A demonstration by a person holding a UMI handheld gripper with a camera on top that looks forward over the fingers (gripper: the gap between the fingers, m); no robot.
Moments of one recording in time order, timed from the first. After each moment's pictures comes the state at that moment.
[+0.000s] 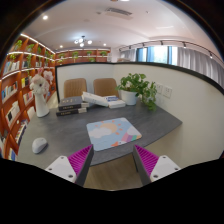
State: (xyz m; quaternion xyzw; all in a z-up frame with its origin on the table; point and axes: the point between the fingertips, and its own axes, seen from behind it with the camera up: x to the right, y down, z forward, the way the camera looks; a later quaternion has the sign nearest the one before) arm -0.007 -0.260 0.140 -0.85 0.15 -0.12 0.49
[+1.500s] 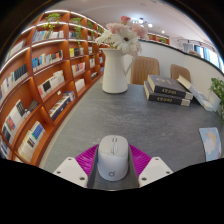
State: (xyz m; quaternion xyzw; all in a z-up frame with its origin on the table) arm -0.370 -0.020 -0.015 -0.90 -0.07 0.05 0.42
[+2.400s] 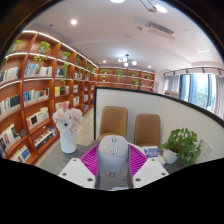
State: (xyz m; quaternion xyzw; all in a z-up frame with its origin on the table) arm -0.073 0.025 0.325 -0.81 -0.06 -0.01 0.59
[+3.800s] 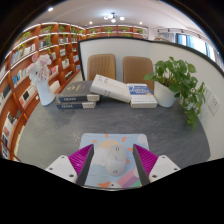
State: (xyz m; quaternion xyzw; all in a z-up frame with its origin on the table) arm 0.077 -0.045 0.086 -0.93 0.00 0.01 0.38
